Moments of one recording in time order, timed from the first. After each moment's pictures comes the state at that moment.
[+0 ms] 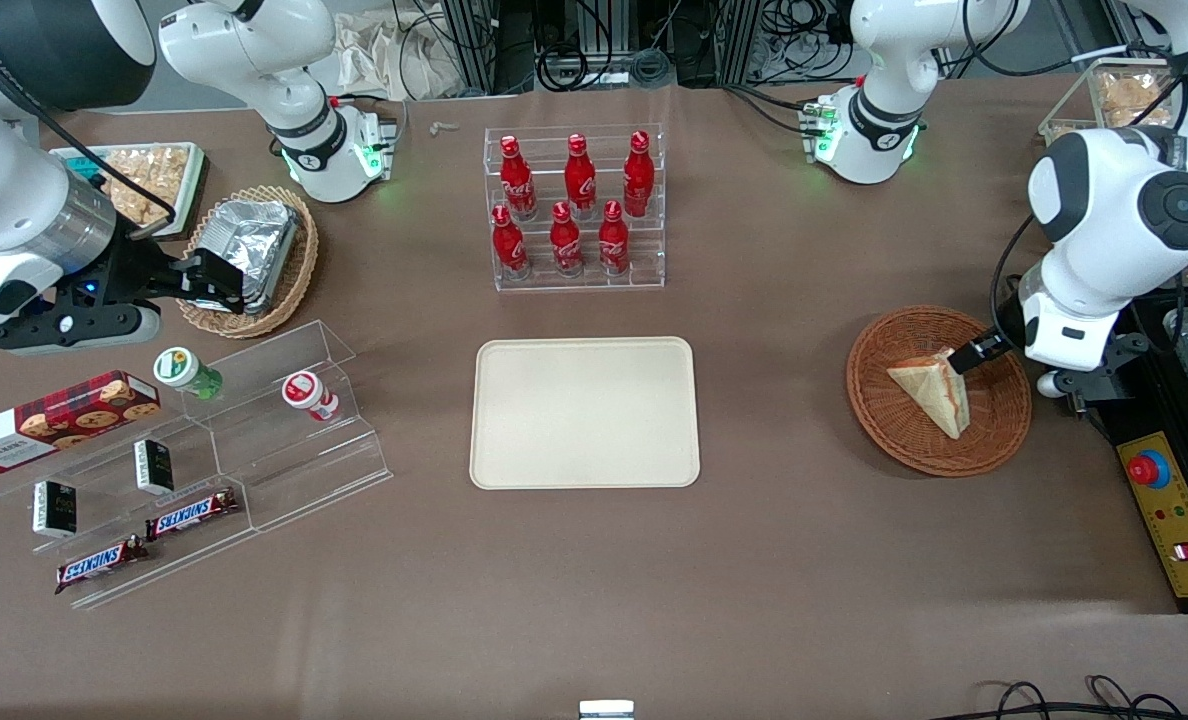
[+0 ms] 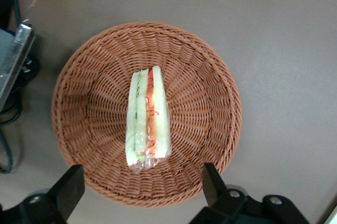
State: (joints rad) arm 0.09 -0.01 -0.10 -2.24 0.03 2.24 -0.49
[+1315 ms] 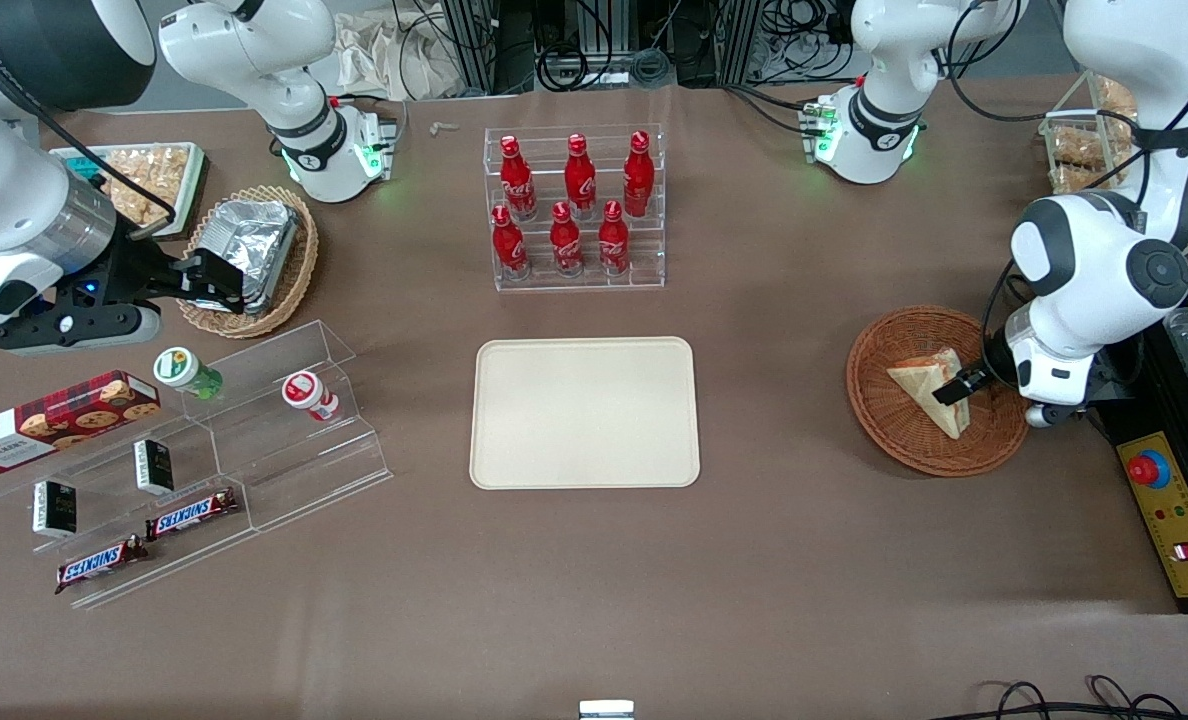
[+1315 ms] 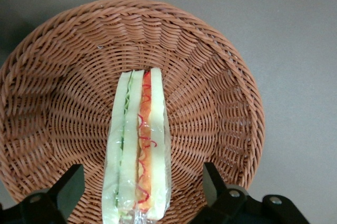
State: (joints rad) arm 0.16 0.15 -0.10 -2.27 -0.12 2.41 -0.45
